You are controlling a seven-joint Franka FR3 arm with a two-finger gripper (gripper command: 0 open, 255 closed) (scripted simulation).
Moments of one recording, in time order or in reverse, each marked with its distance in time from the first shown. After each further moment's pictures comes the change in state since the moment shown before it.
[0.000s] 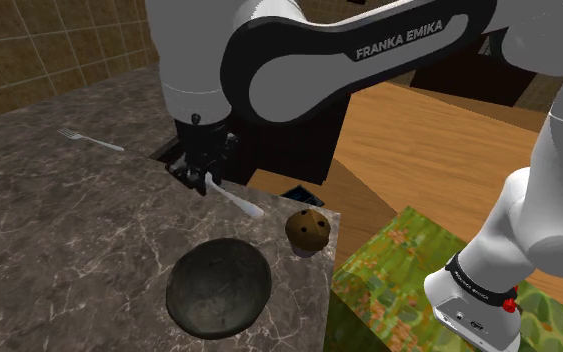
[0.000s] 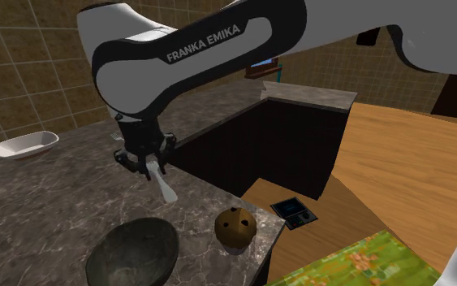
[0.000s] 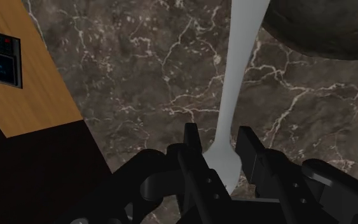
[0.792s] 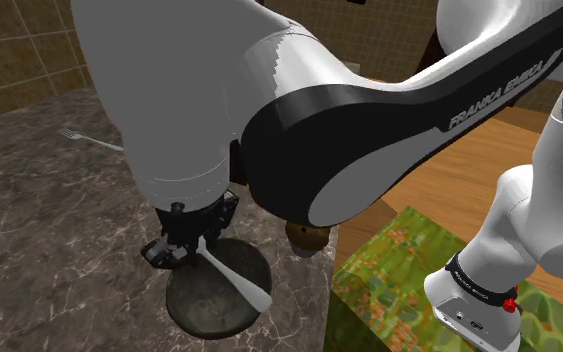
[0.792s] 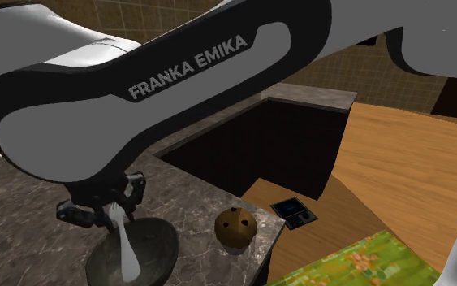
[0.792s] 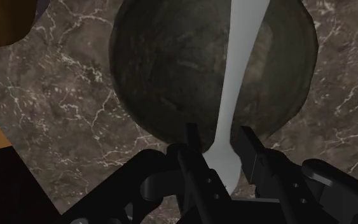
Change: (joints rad) arm 0.151 0.004 0.073 -0.045 -0.024 0.000 0.238
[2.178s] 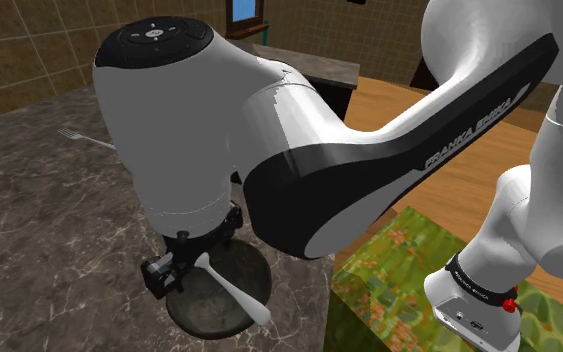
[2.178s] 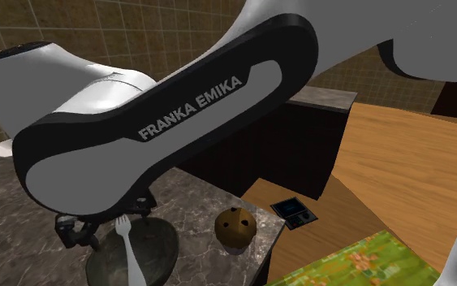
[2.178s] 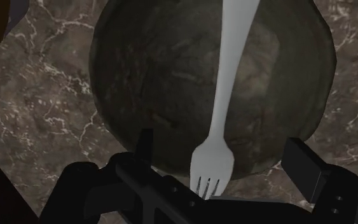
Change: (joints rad) arm 0.007 0.027 -0.007 -0.054 -0.026 0.073 0.032
